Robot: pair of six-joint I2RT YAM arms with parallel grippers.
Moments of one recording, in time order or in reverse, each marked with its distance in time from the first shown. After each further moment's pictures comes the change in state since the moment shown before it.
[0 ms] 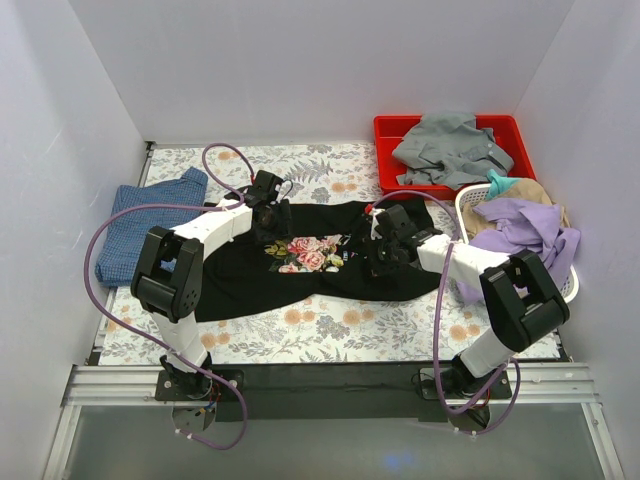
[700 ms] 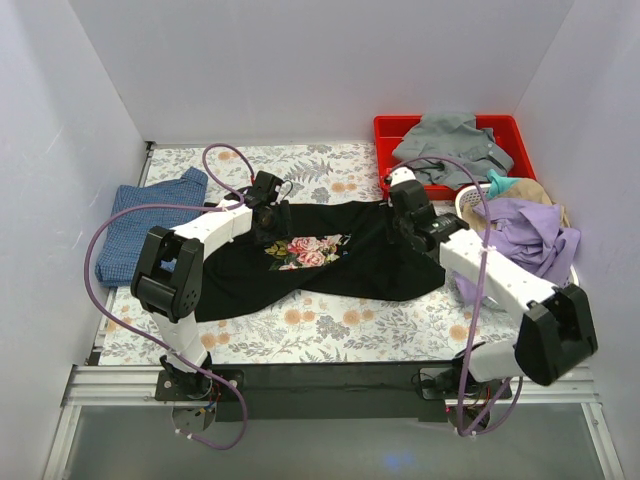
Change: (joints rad) left arm 0.000 0.000 -0.008 0.005 -0.005 0.010; right arm 0.001 -0.253 0.129 -0.120 0.391 -0.085
